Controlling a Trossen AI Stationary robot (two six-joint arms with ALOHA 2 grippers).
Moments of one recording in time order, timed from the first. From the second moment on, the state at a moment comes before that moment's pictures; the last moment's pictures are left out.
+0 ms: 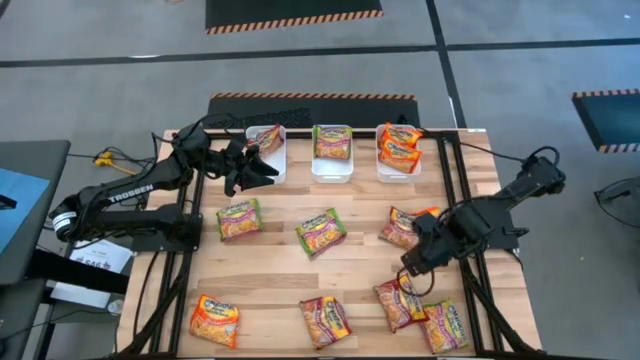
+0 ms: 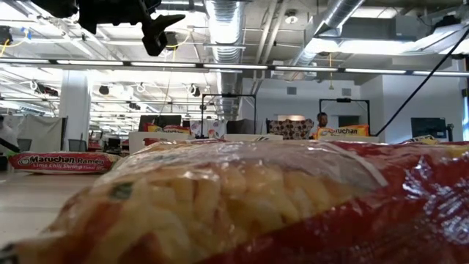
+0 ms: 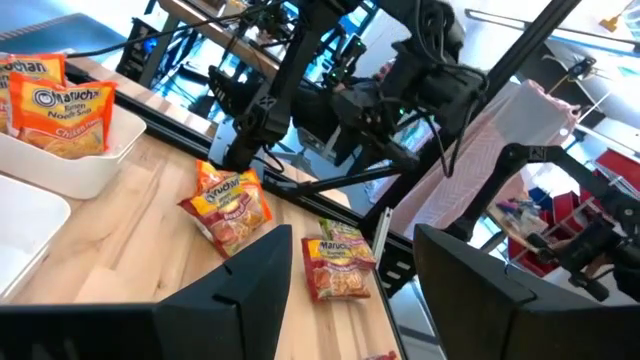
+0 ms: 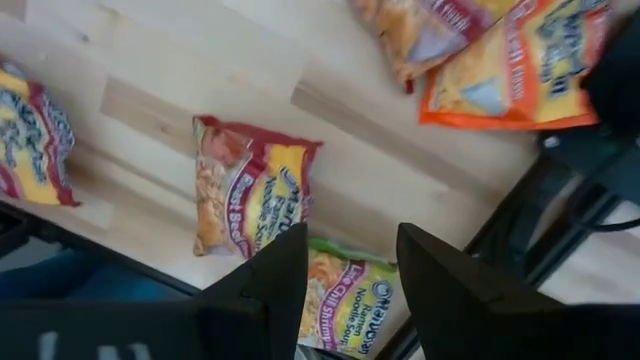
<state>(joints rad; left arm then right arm) 0.57 0.92 0.66 0.33 0.75 -0.63 0.56 1.35 1.34 -1.44 -0.02 1.66</state>
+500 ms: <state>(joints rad) 0.57 0.92 0.66 0.33 0.71 -0.66 0.82 1.34 1.08 -1.10 0.06 1.95</state>
